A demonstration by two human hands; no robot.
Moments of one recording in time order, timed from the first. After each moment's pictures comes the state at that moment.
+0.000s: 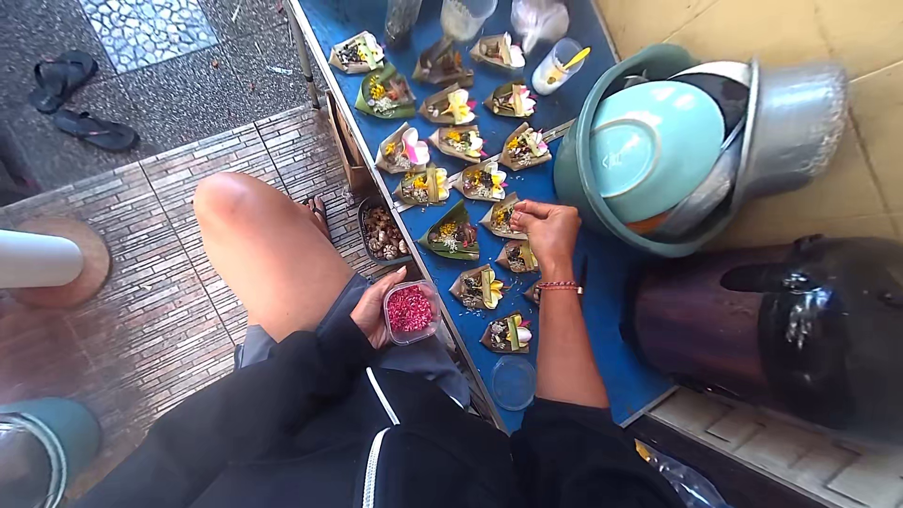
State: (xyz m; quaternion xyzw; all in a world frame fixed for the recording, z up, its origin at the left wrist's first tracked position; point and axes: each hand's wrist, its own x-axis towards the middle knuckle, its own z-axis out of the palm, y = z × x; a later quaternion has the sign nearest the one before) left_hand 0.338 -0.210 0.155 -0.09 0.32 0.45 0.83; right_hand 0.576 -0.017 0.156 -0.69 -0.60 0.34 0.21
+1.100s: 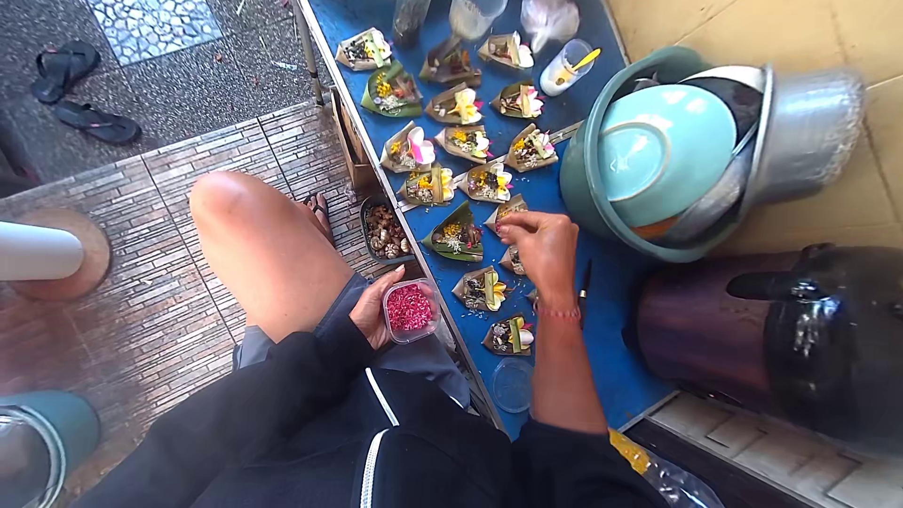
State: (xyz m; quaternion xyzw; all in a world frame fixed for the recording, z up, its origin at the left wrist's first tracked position) left_hand 0.333 -0.211 0.153 -0.09 0.30 0.46 0.83; right_hand 0.545 -0.062 0.200 -0.62 -0.71 0.30 0.14
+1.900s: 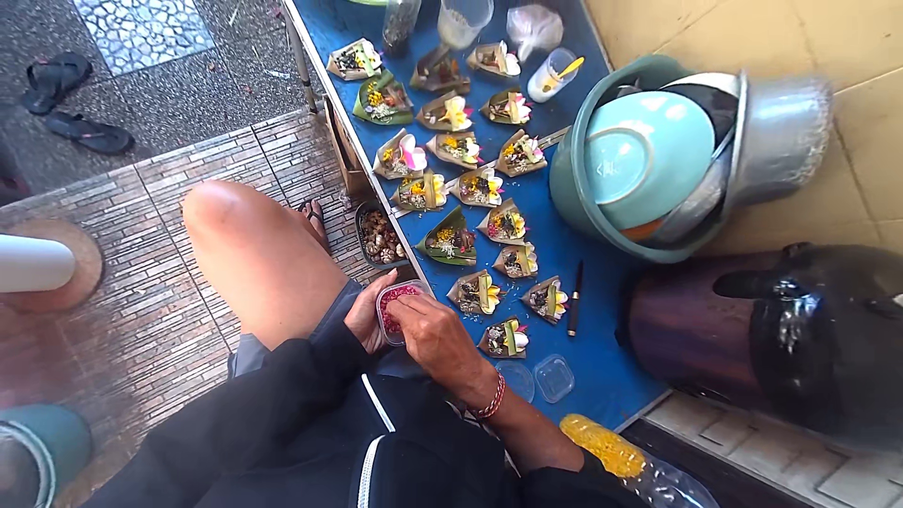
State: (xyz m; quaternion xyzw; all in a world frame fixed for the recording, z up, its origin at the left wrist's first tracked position) left_hand 0.336 -0.207 0.154 -0.11 0.35 0.48 0.80; right_hand 0.470 -0.185 0.197 -0.32 -0.90 0.26 0.16
